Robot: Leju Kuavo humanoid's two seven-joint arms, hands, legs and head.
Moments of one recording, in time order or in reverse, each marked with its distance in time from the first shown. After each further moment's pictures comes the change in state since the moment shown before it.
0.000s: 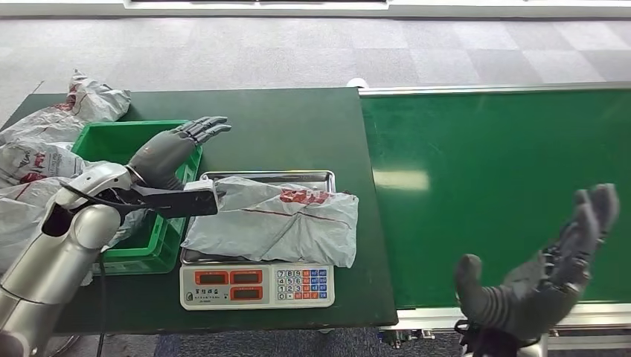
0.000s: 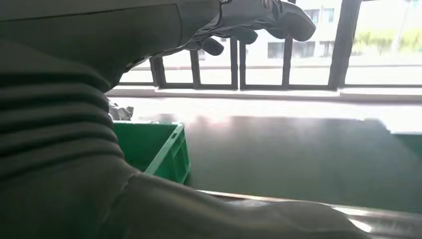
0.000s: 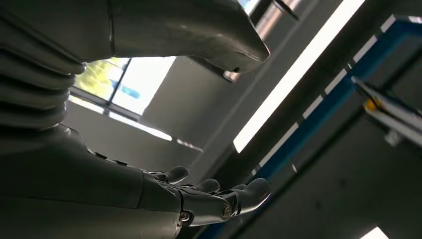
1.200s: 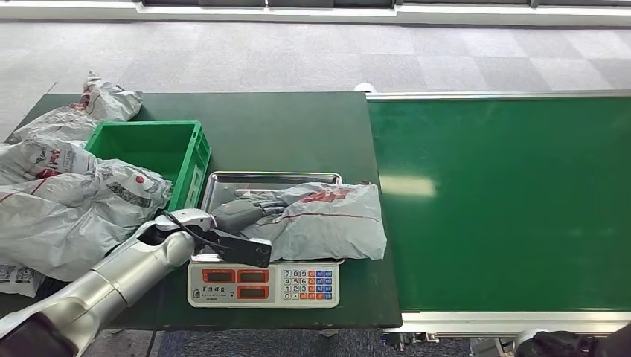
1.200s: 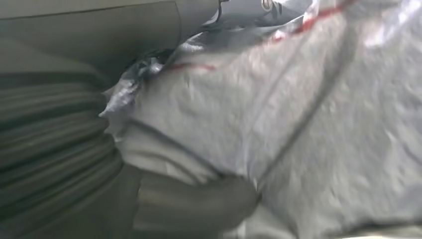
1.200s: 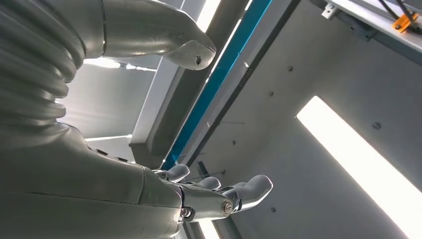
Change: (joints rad) left arm -0.077 -0.169 -0.502 0.576 0.171 0.099 -0.131; right arm -0.045 0.125 -0.135 -0.306 -0.018 -0.006 -0.060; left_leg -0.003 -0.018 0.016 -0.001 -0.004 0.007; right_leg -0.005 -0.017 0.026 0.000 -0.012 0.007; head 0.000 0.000
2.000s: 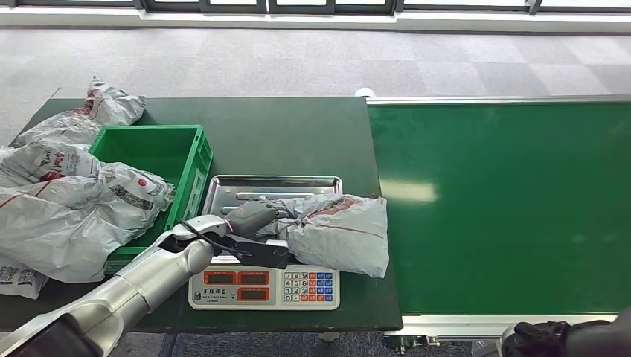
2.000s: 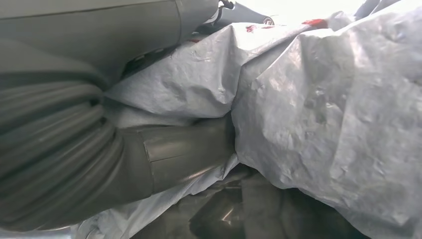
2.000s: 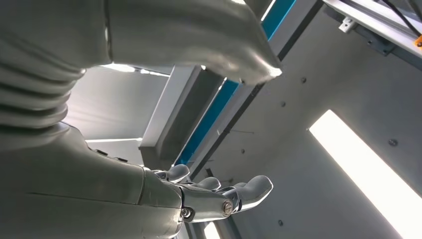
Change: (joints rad) left arm 0.007 -0.069 0.020 0.110 -0.033 0.131 0.004; right arm 0.013 0.016 0.000 0.075 0.020 0.000 0.000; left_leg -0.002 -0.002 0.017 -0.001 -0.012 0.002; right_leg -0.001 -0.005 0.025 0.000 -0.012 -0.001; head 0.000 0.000
